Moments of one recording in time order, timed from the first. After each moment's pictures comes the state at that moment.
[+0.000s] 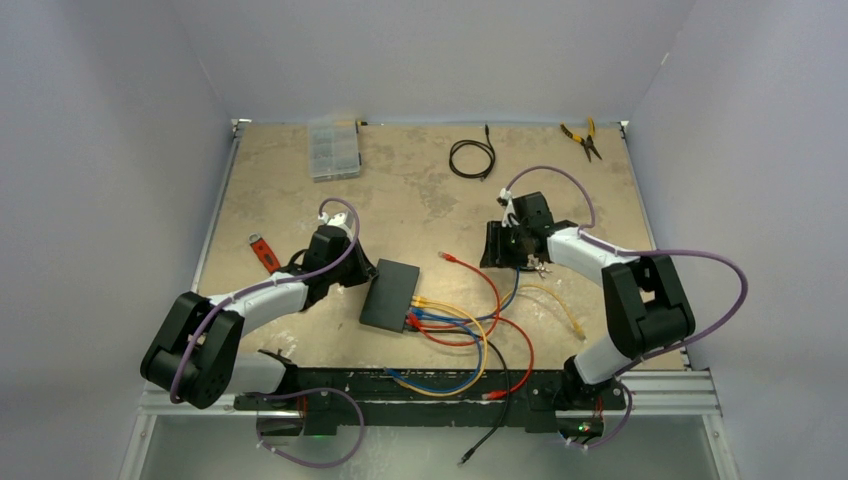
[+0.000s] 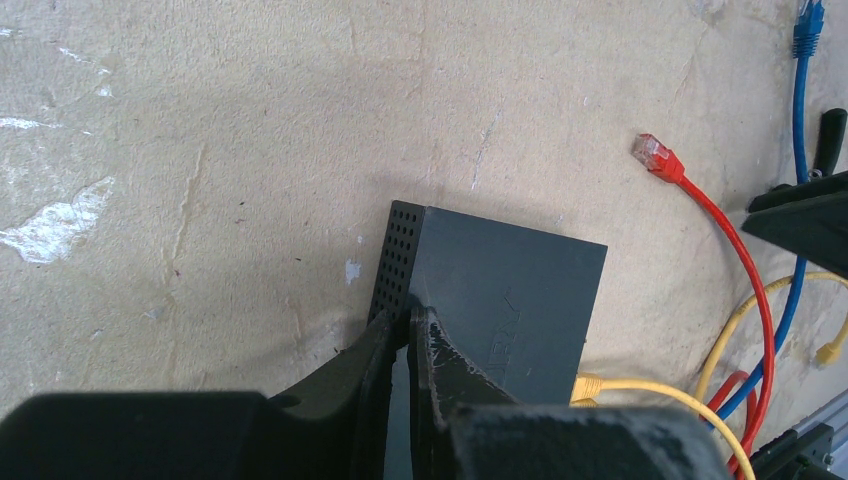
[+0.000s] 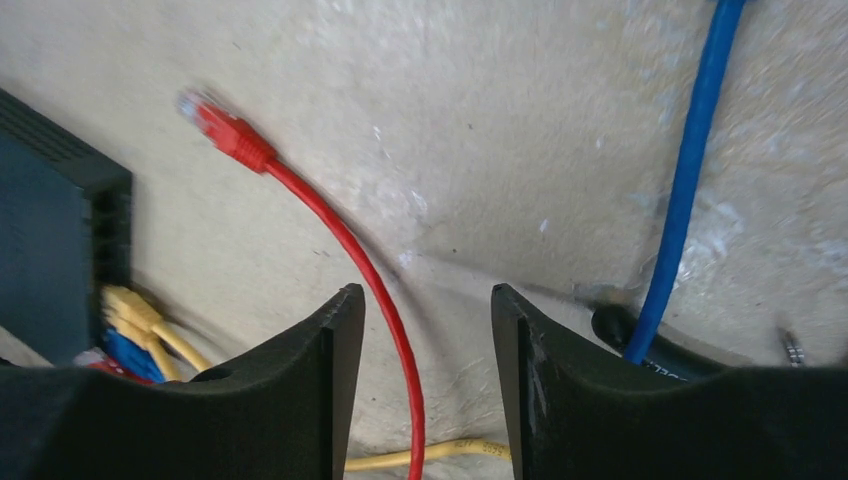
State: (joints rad) left arm -0.43 1.32 0.49 0.08 0.09 -0.65; right arm 0.33 1.57 0.84 -0.29 -0.24 0.32
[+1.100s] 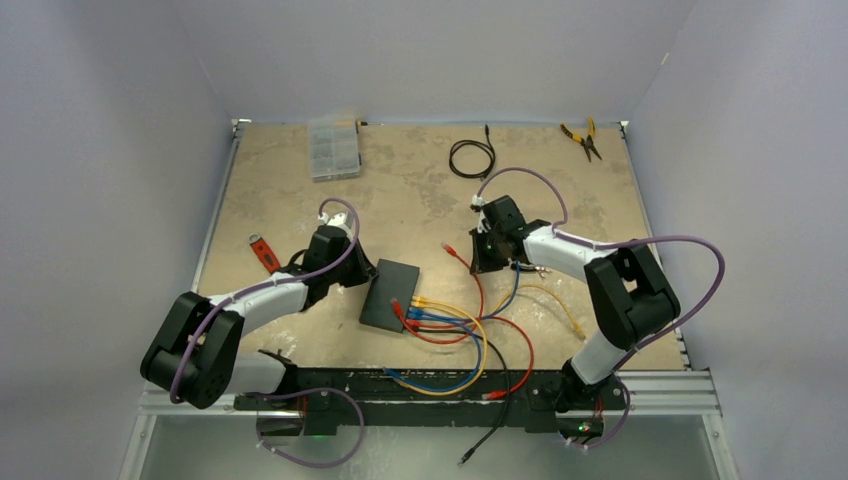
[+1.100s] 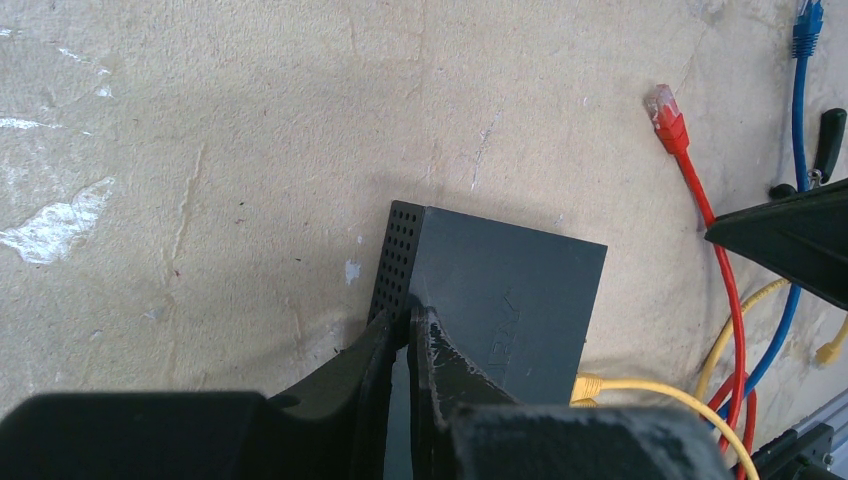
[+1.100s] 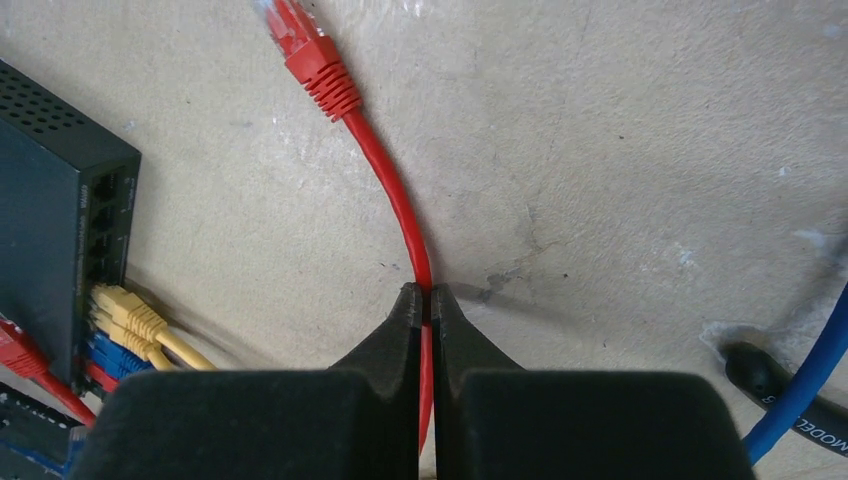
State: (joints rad) left arm -0.43 1.32 0.49 0.08 0.09 -0.65; right arm 0.49 1.64 0.89 -0.30 -0.15 0.34
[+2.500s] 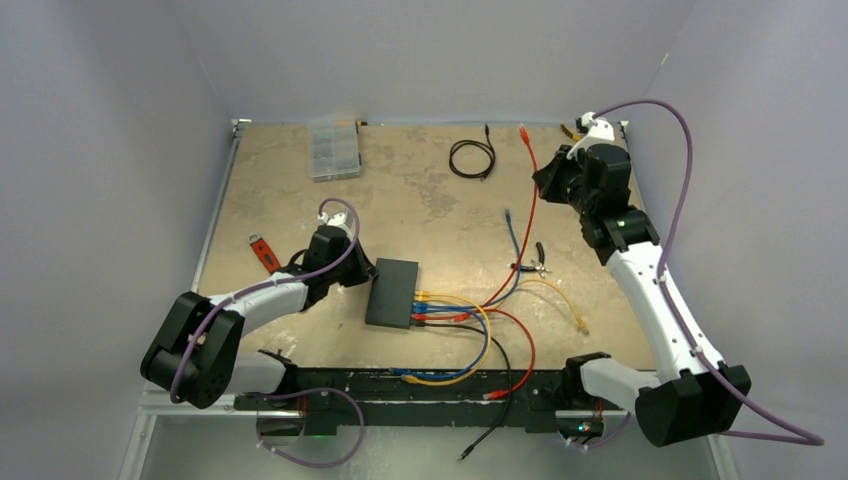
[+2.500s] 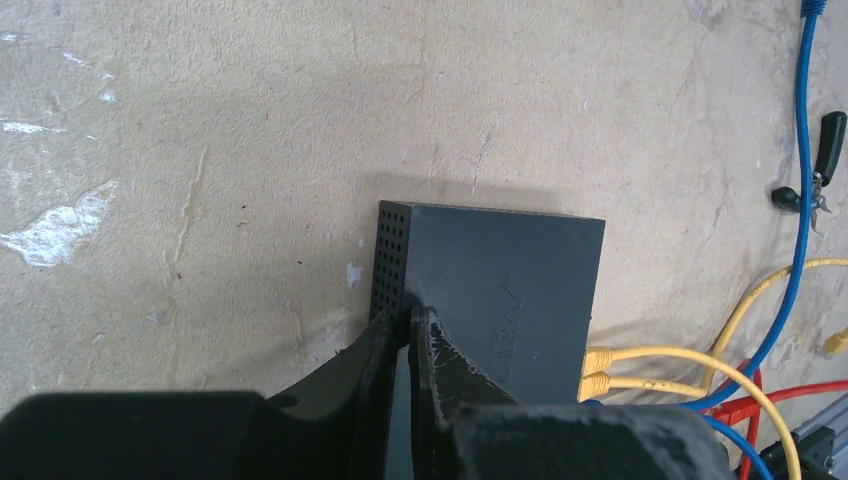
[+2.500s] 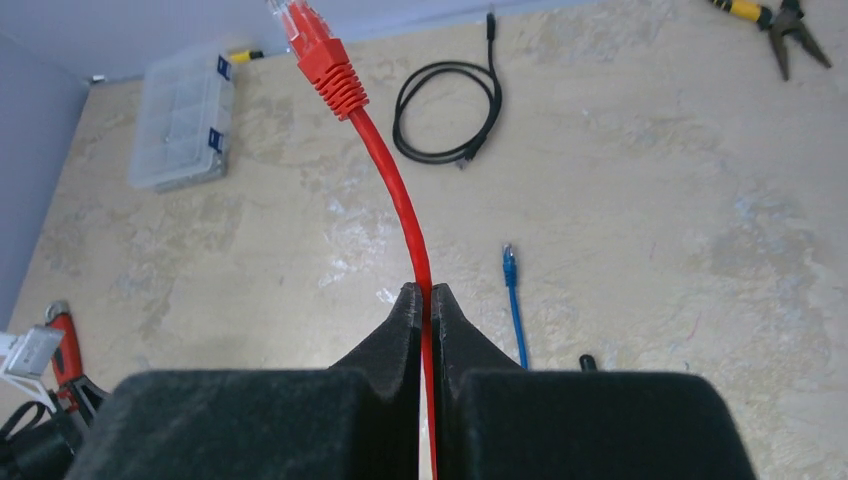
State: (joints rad) left arm -0.43 1.33 0.49 0.08 0.09 -0.65; right arm 0.19 1.12 1.14 -0.36 -0.01 0.34
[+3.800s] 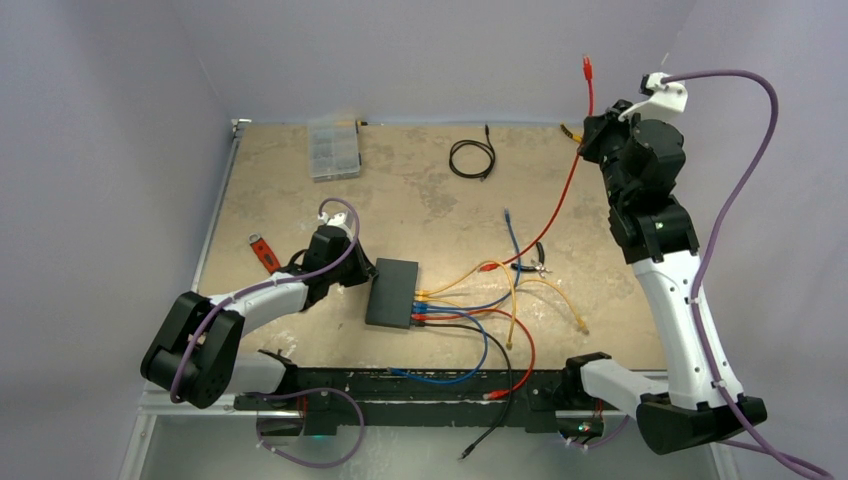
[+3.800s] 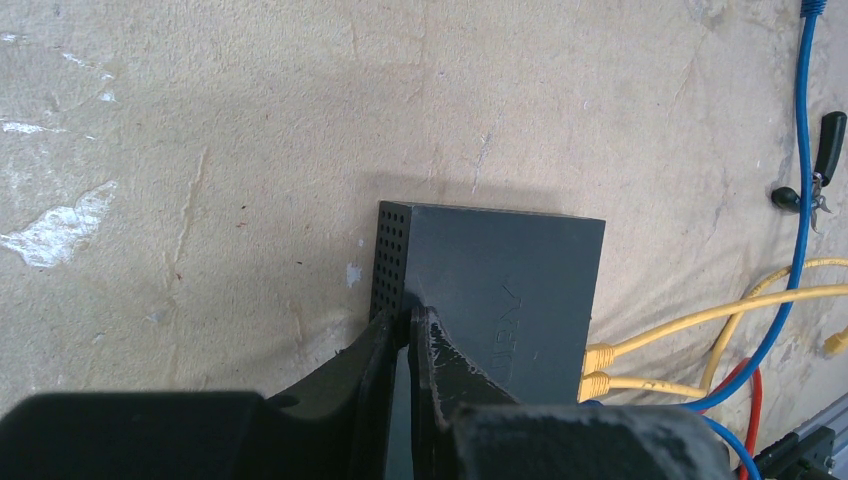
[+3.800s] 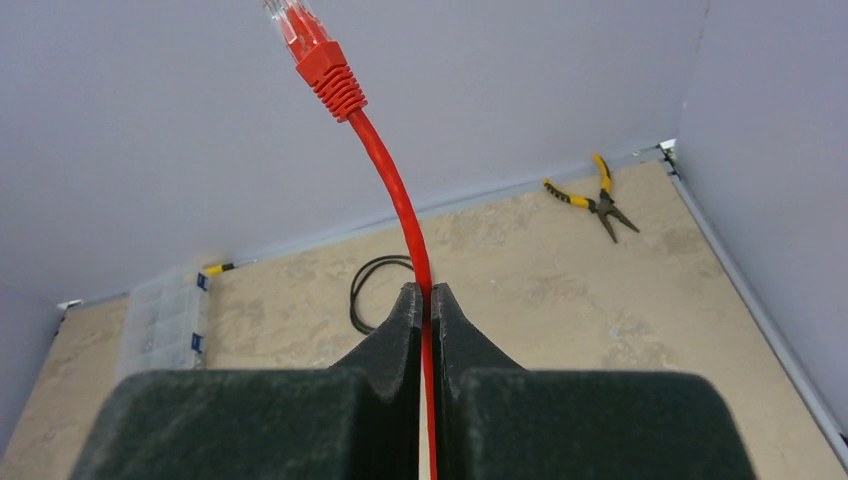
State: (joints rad) left arm -0.43 1.33 0.49 0.08 0.09 -0.65; right arm 0.19 1.09 1.41 -0.36 0.30 0.30
